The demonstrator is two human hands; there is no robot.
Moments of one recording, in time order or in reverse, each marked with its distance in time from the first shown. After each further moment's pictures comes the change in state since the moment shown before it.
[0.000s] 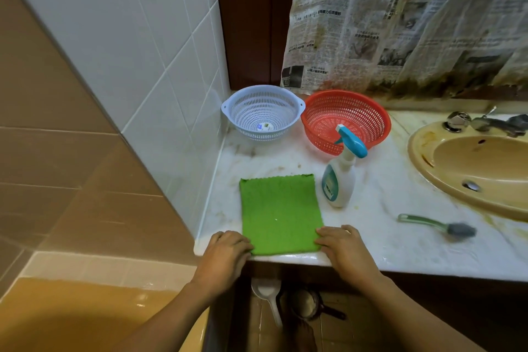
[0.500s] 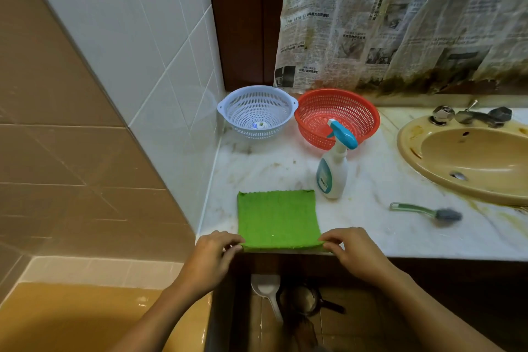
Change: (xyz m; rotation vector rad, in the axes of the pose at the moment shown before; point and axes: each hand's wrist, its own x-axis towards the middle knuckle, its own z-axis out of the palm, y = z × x) left_hand -0.016 0.006 -0.048 -0.285 -0.023 -0.104; right_hand -0.025 -0.019 -0.046 0.241 -0.157 0.151
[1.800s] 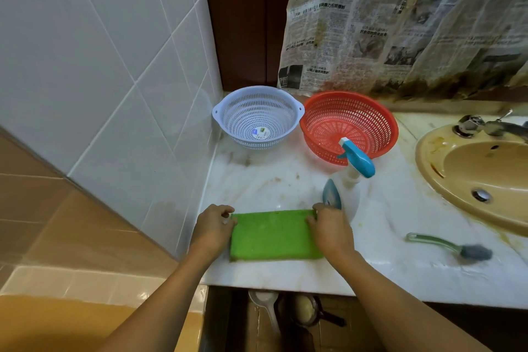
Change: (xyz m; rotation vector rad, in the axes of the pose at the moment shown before) left_hand 0.132 -0.024 0.016 -0.076 0.042 -0.578; right_hand 0.138 -0.029 0.011 -0.173 0.136 0.363
